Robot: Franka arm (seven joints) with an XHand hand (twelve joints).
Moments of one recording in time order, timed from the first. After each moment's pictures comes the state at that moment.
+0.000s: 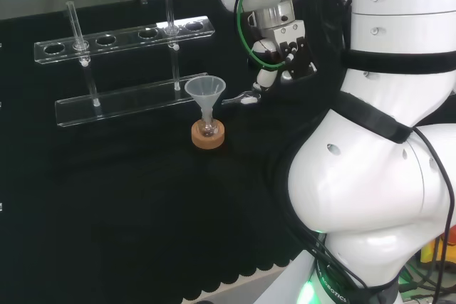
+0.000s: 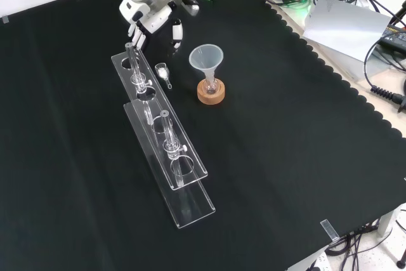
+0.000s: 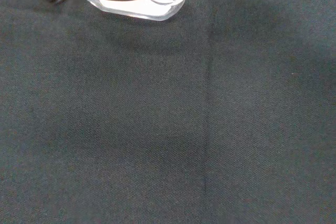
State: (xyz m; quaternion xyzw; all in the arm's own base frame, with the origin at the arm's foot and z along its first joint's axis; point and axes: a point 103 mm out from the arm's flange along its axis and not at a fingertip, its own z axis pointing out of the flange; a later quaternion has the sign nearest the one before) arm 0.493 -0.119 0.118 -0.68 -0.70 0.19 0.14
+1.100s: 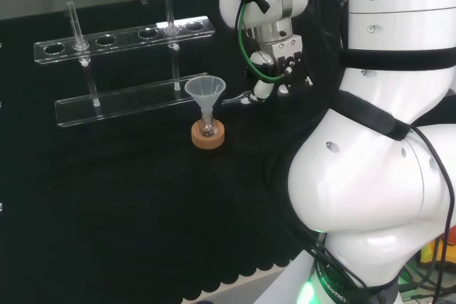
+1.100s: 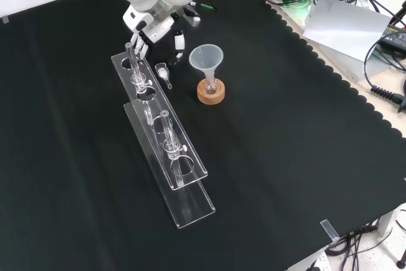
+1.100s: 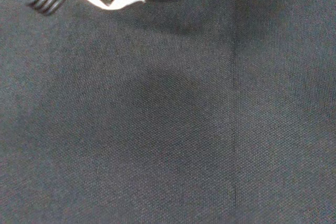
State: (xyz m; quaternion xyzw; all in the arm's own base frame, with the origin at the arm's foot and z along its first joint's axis) arm 0.494 -0.114 0.085 -0.68 -0.70 0.17 0.12
